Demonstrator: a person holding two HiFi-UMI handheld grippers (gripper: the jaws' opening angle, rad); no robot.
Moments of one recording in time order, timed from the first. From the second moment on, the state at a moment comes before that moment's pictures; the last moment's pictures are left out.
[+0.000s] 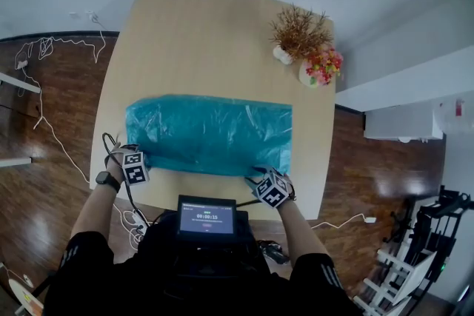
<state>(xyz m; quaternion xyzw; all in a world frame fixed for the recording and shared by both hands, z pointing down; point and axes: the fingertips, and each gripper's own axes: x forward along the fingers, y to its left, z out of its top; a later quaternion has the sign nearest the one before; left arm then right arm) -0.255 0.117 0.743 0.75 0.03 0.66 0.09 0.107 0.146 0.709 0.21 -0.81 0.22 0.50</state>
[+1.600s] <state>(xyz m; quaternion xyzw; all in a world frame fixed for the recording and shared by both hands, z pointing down) -0.257 0.023 0.740 0.74 0.00 0.67 0.08 0.123 -0.028 0.727 0.28 -0.79 0.22 0.50</state>
